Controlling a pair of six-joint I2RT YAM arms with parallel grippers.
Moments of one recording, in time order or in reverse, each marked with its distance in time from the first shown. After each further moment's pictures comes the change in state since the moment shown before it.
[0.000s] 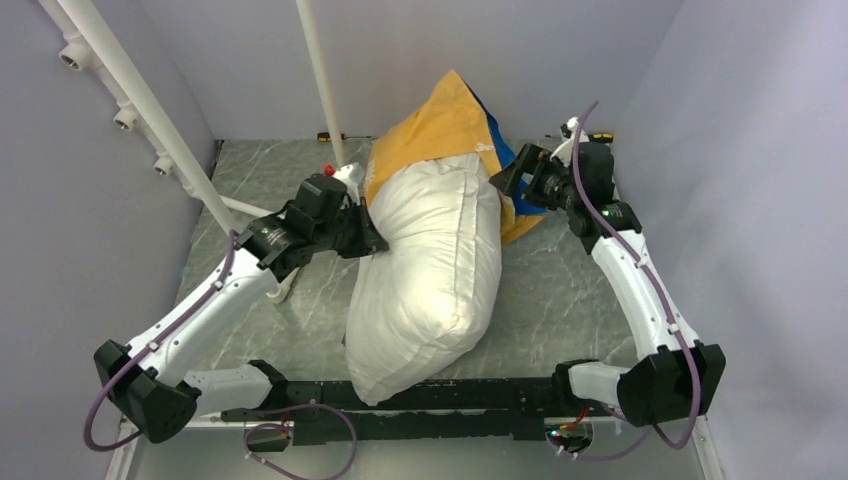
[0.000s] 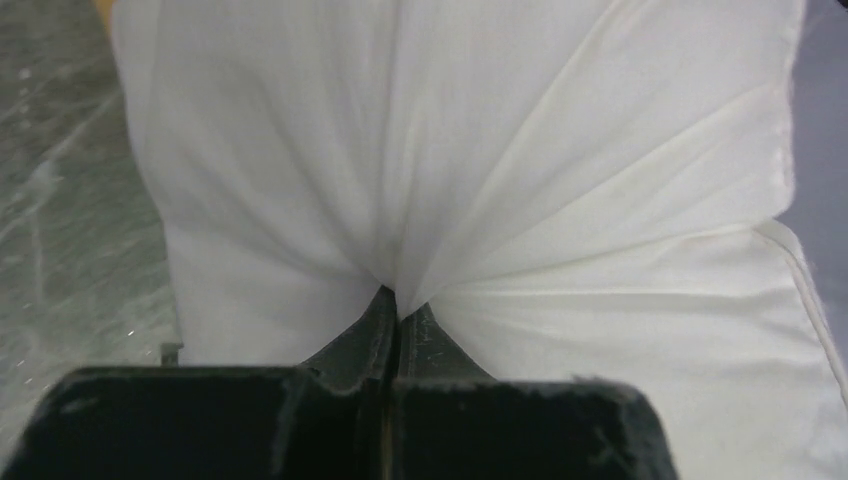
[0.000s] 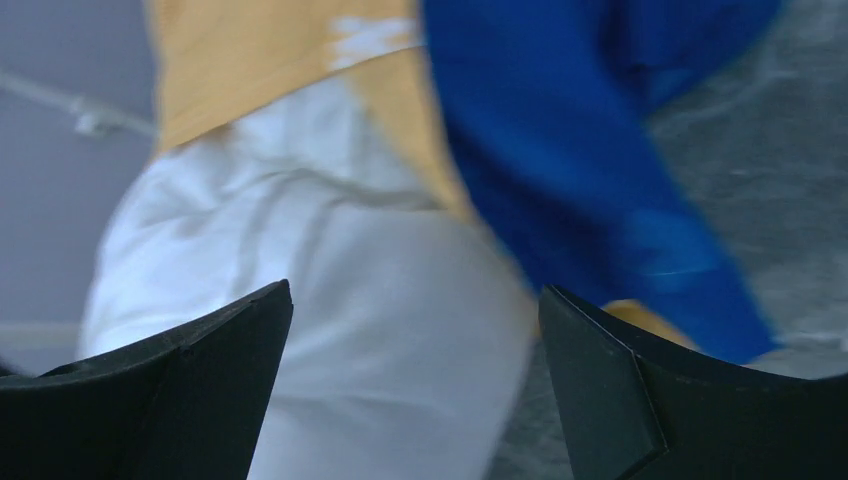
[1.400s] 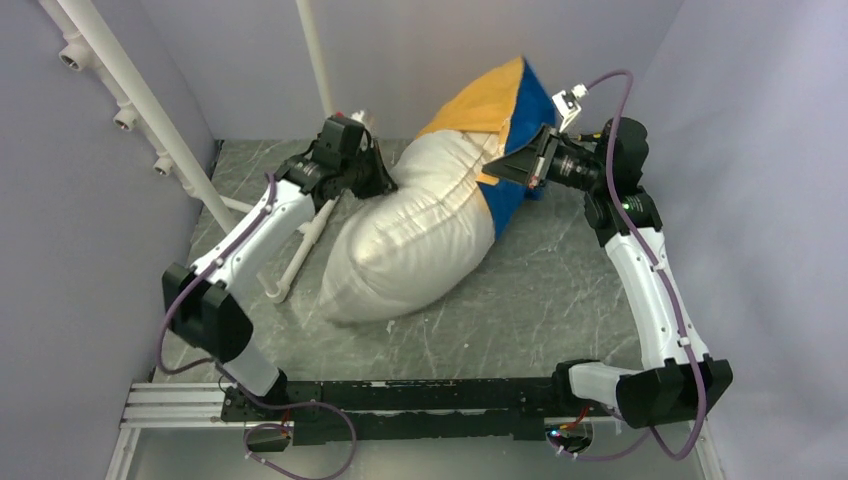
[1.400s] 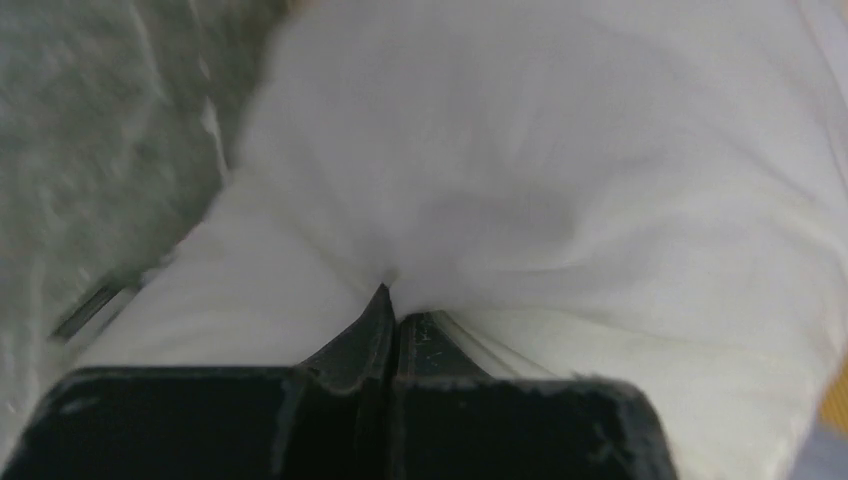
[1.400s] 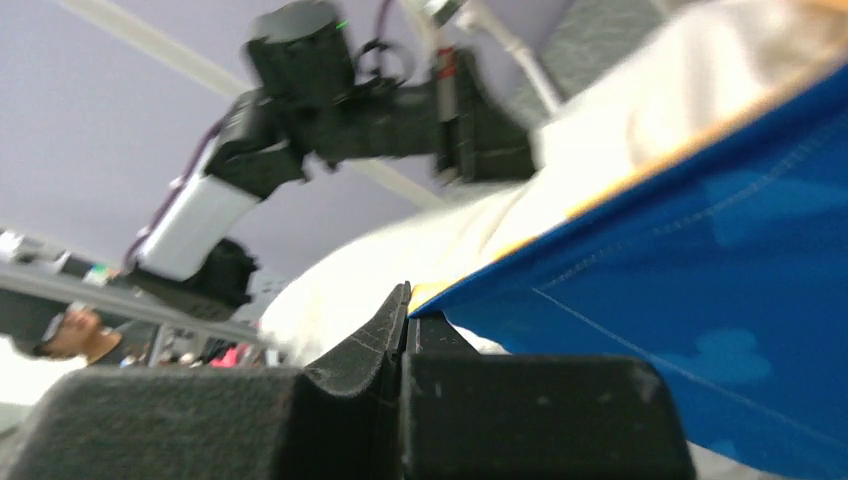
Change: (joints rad) left arm 0.145 0.356 0.309 0.035 0.054 0.025; right arm -0.084 -0.034 0.134 0.148 -0.636 0.239
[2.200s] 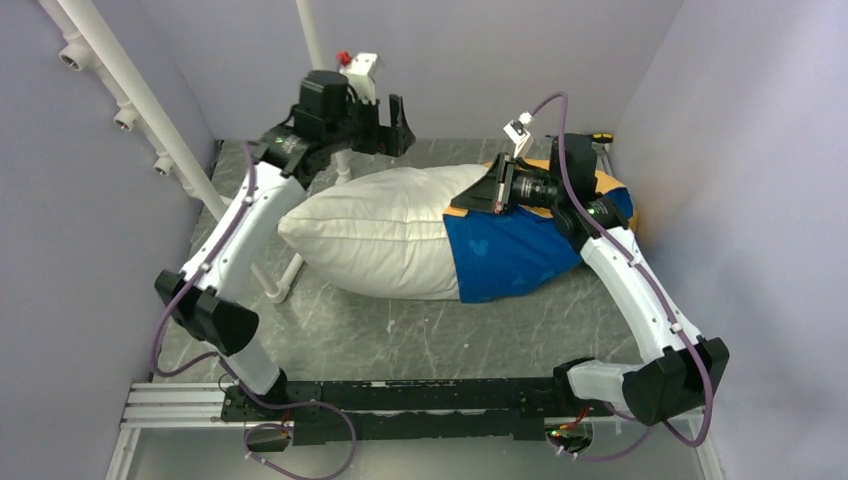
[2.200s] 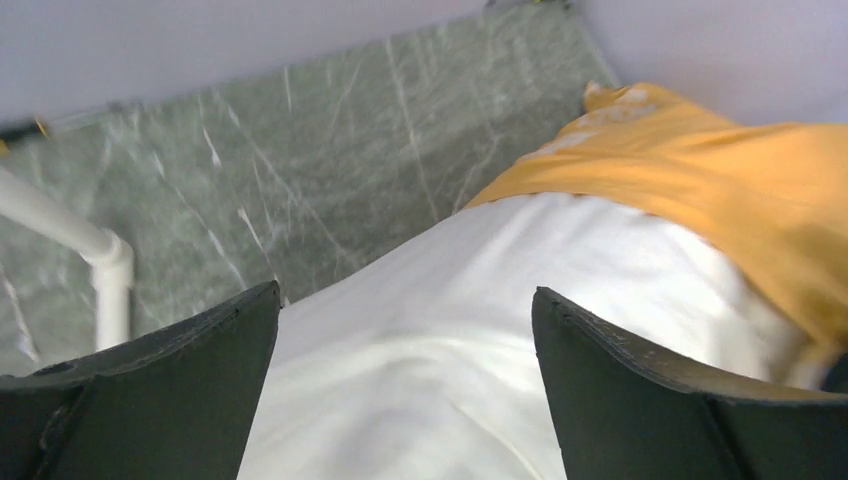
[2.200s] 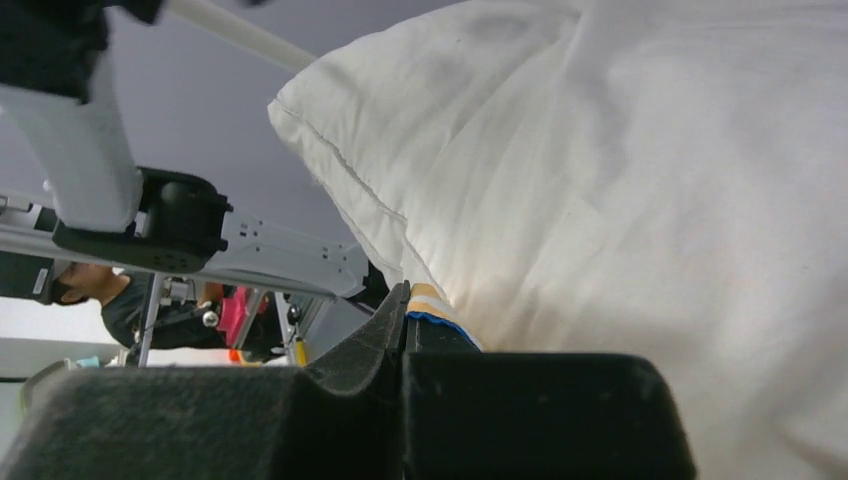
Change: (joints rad) left arm 0.019 0.105 0.337 0.039 -0.047 0.382; right arm 0.203 0.046 -0.076 -0.064 0.076 -0.061
